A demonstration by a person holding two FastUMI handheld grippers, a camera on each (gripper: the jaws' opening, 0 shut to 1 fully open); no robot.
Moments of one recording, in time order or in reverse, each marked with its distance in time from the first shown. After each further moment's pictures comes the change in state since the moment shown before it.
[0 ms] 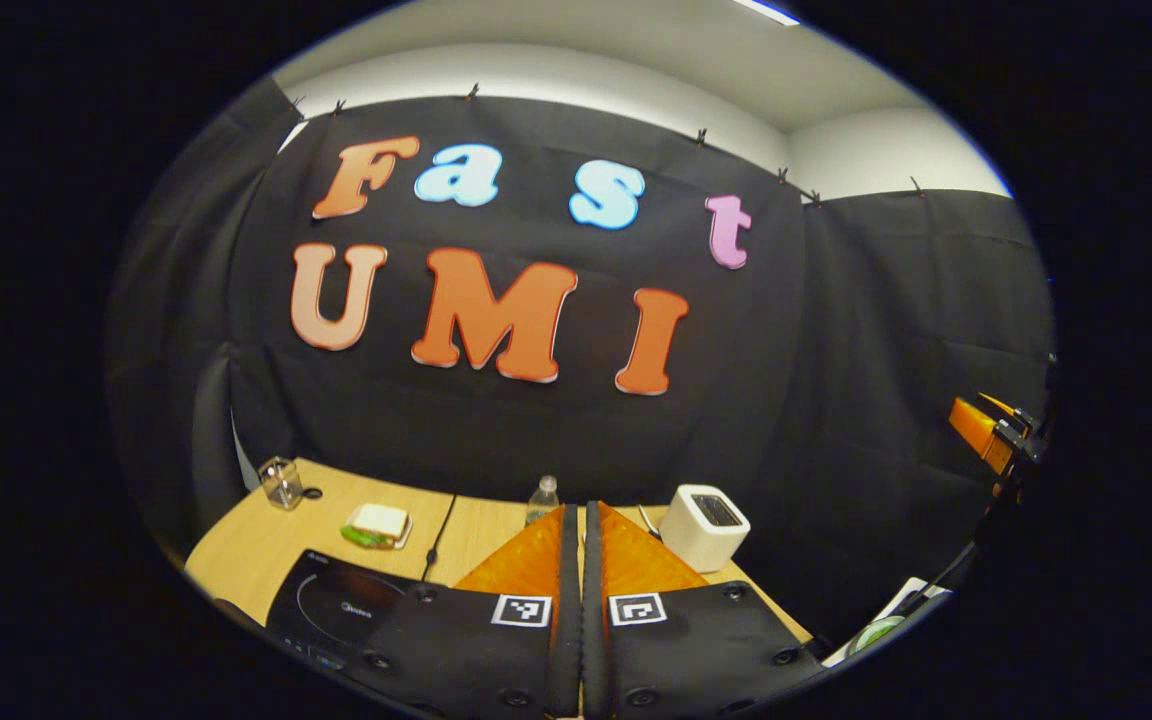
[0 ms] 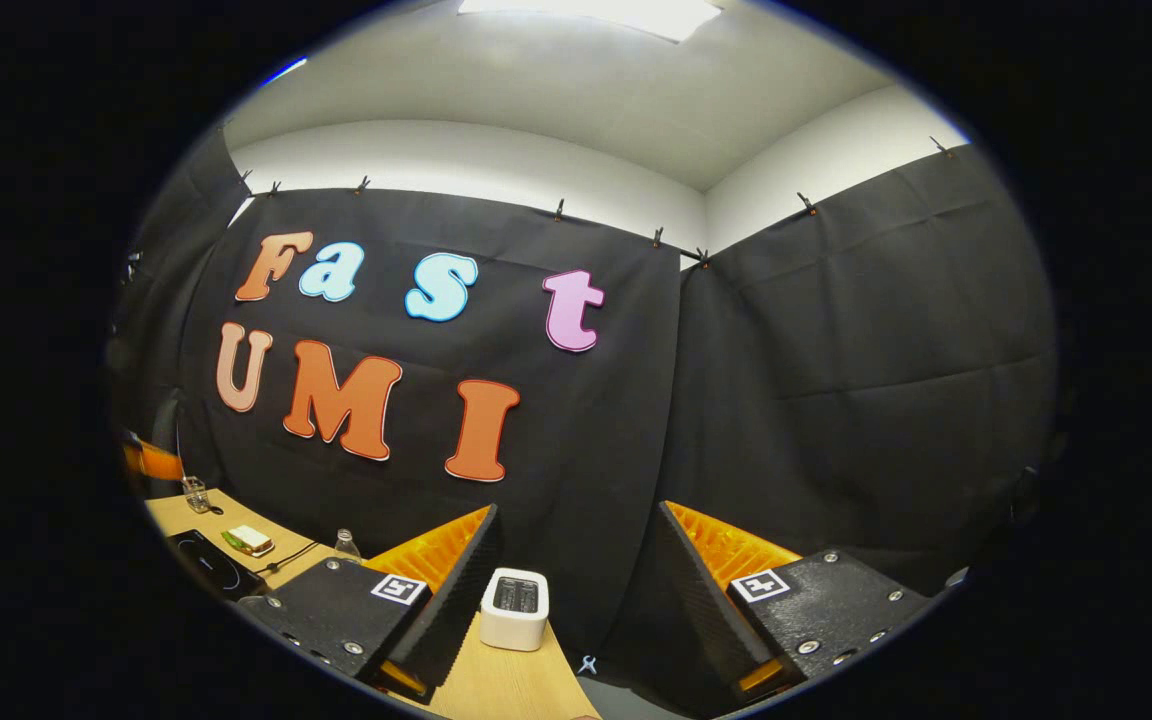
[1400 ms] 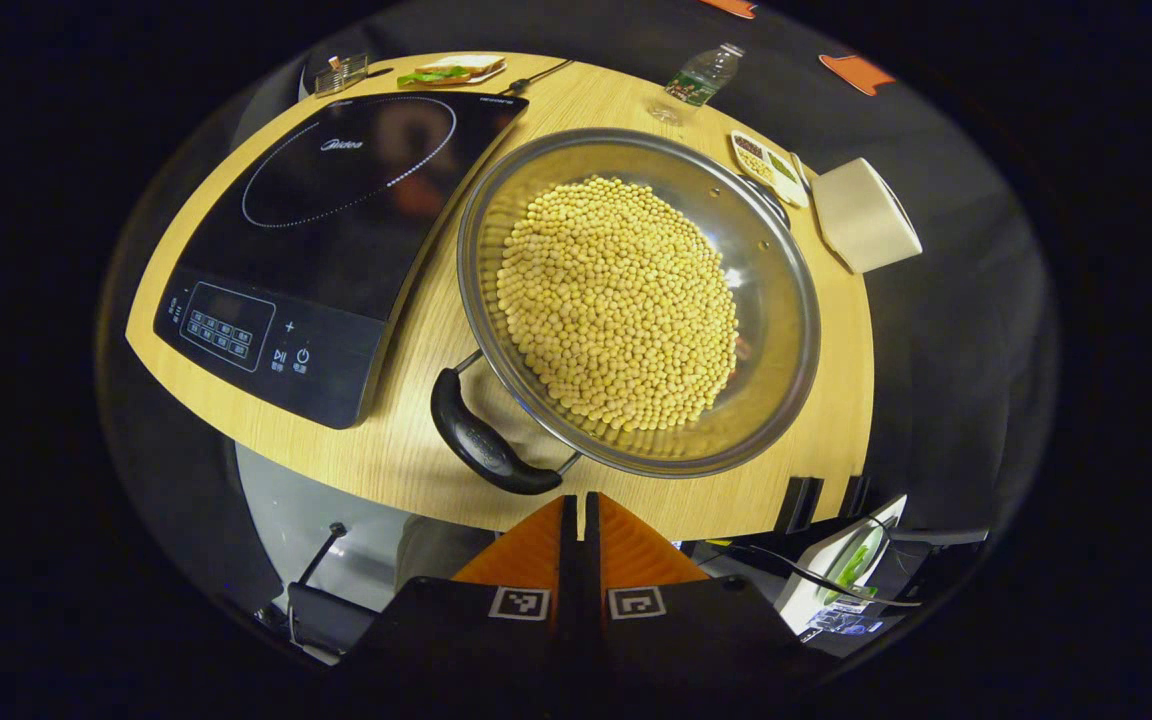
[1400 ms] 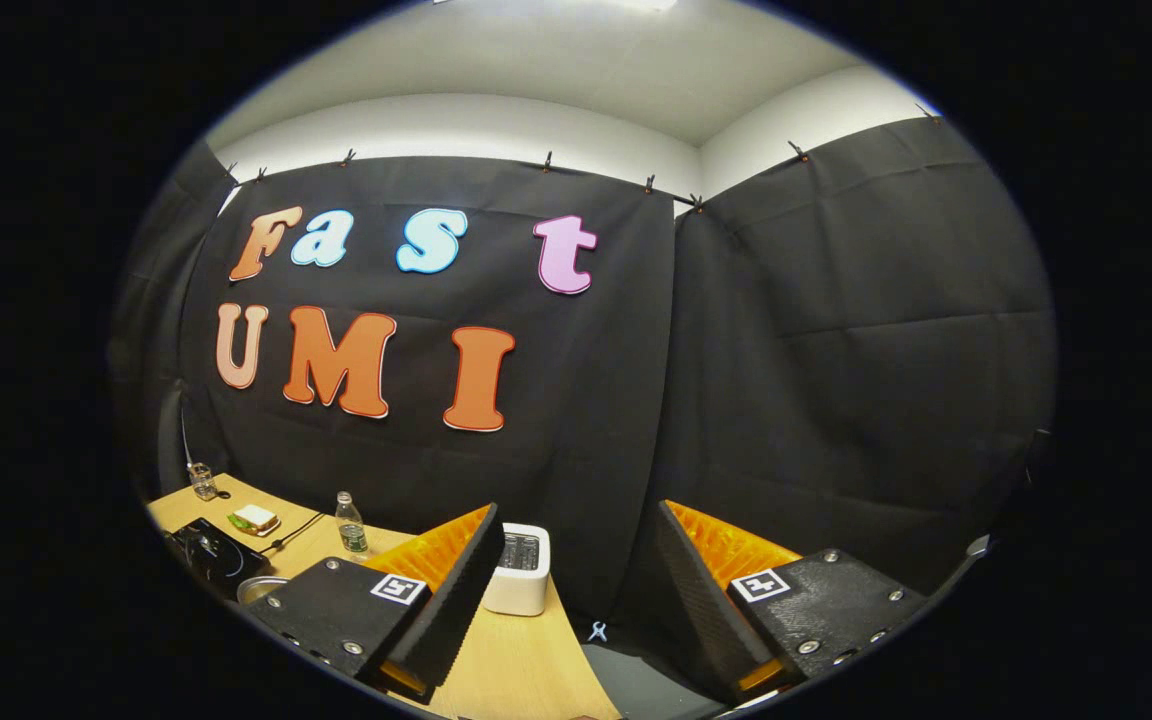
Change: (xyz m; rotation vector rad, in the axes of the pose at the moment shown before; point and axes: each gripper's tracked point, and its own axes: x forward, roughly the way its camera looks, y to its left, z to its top) left arm -0.069 0.046 -0.355 -0.365 1.081 0.241; right arm -0.007 -0.005 -0.065 0.037 0.153 0.015
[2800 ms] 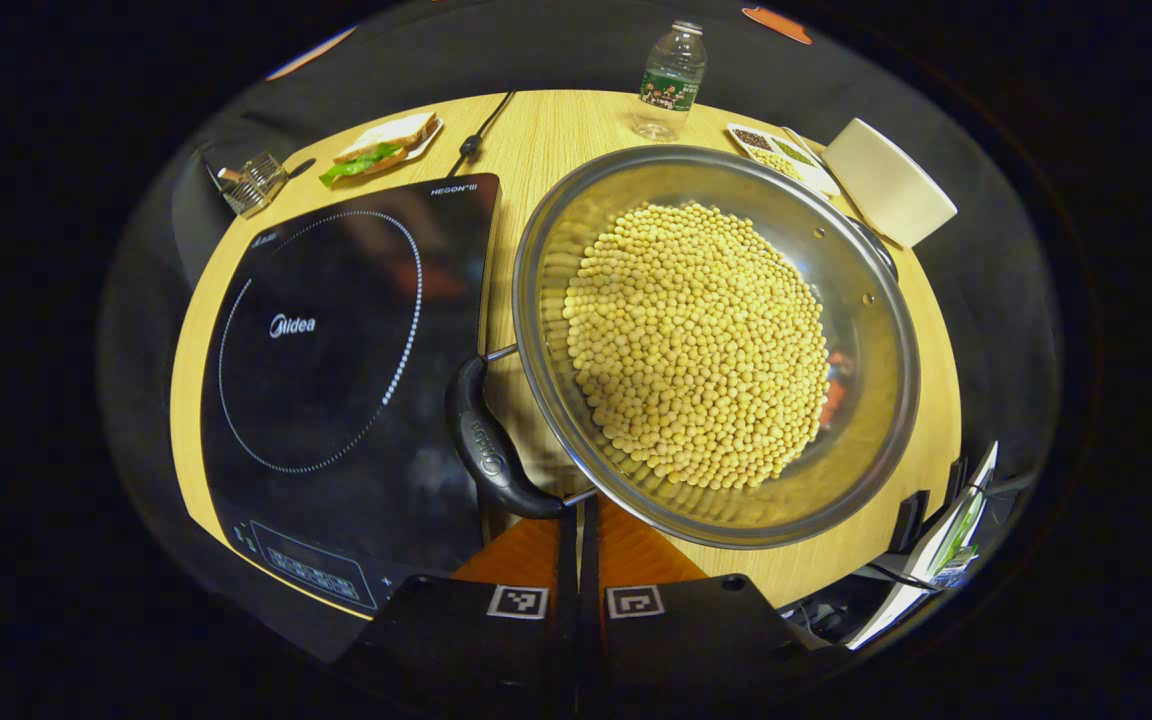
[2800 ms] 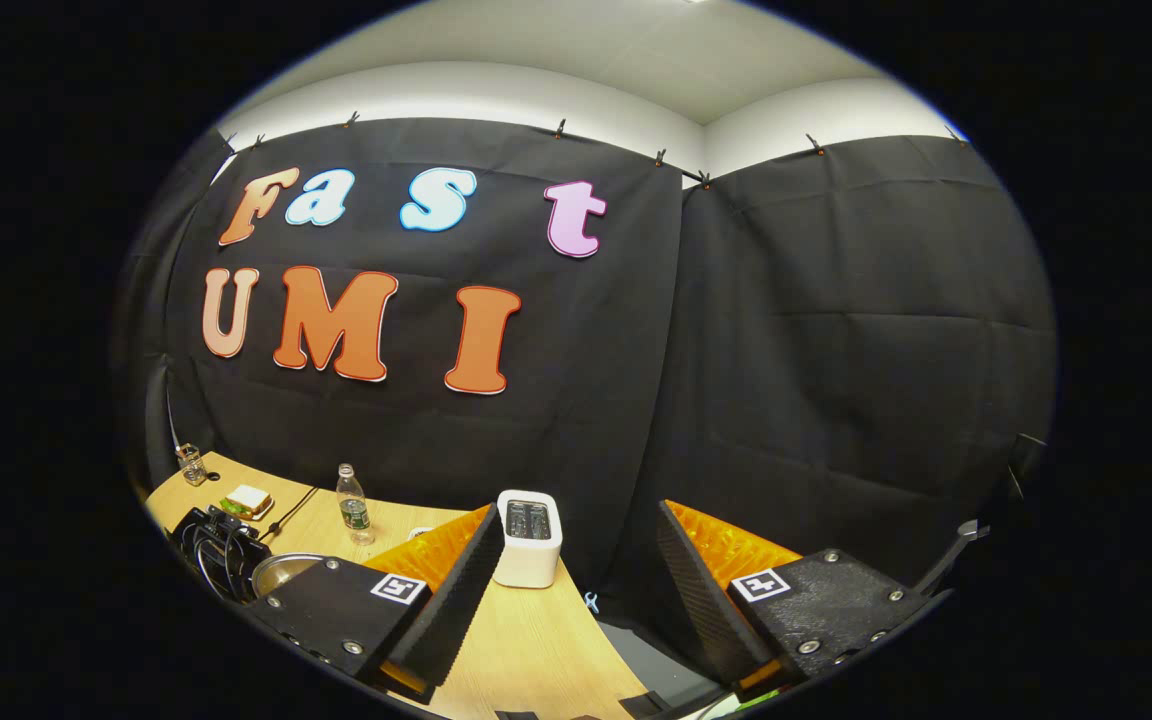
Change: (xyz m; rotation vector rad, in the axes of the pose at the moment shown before) left arm 0.017 0.041 0.074 0.333 -0.097 0.189; right arm -0.013 0.057 -0.017 -0.043 0.127 -0.078
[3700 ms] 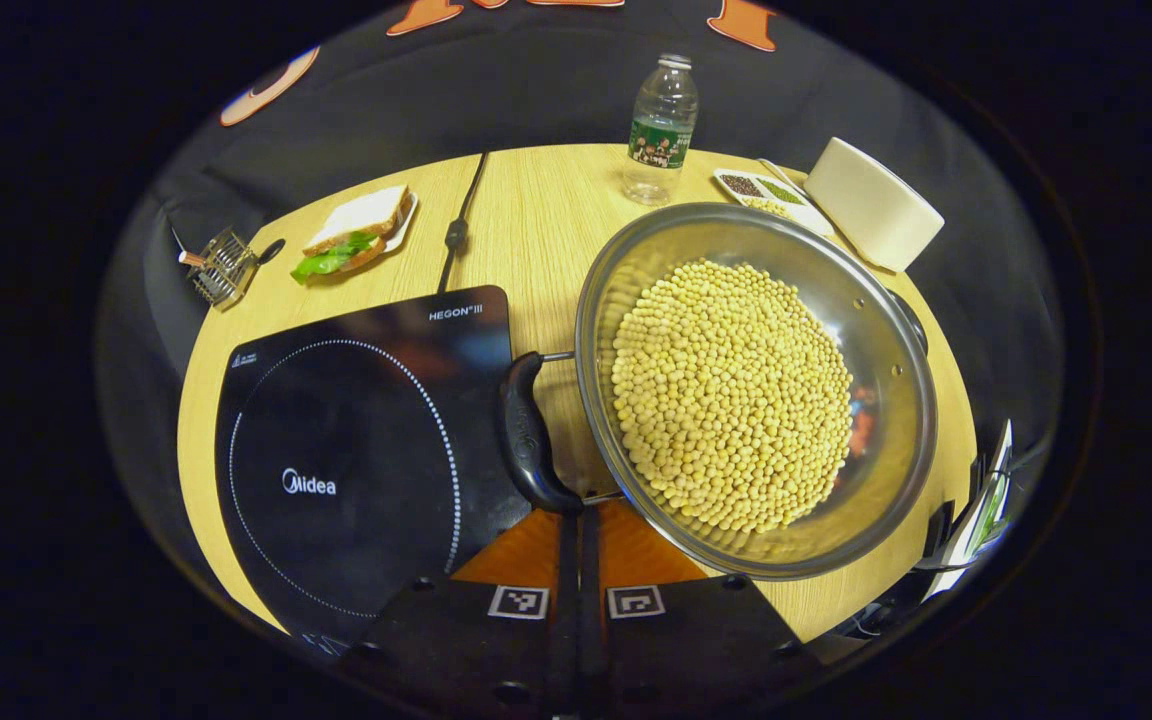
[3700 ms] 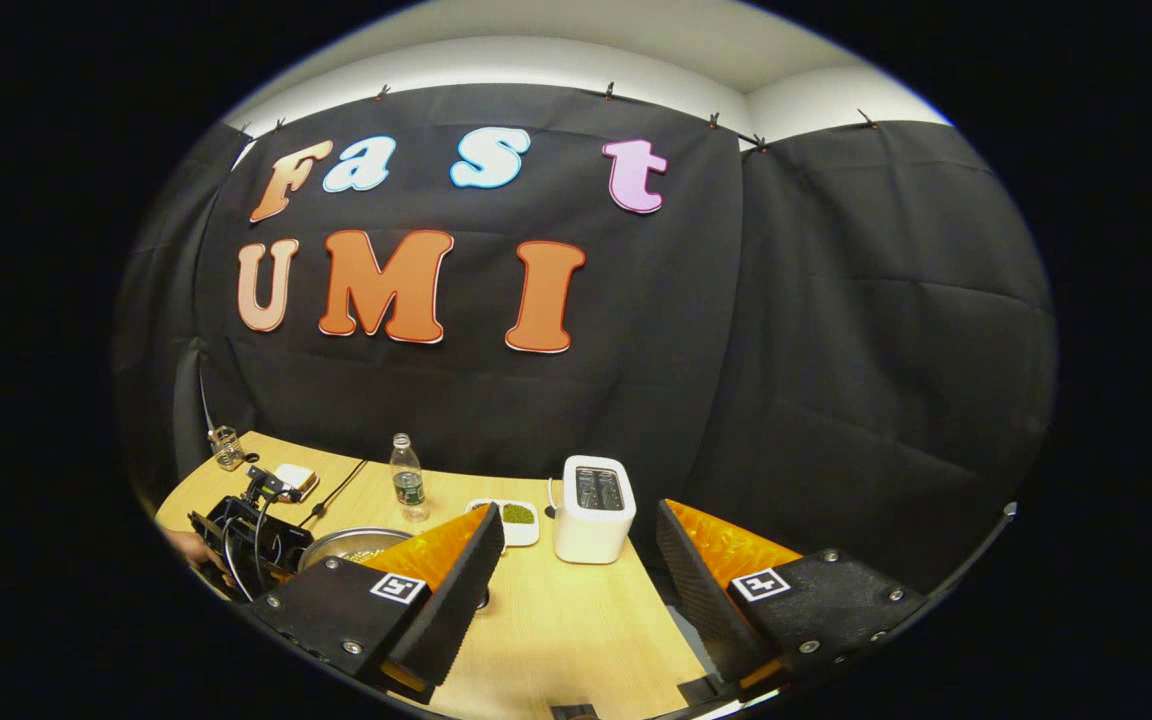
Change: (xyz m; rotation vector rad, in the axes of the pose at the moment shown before) left arm 0.009 0.014 0.063 0.116 -0.183 -0.045; right arm 0.018 0.089 -0.031 -0.006 0.122 0.148
